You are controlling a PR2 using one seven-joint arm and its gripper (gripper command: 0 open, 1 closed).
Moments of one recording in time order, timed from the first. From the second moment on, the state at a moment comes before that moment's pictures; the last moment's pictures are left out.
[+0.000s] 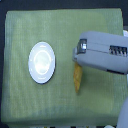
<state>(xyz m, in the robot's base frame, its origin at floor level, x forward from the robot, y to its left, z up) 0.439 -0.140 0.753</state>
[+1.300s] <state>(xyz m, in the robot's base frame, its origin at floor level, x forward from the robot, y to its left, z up) 0.522 0.057 0.833</state>
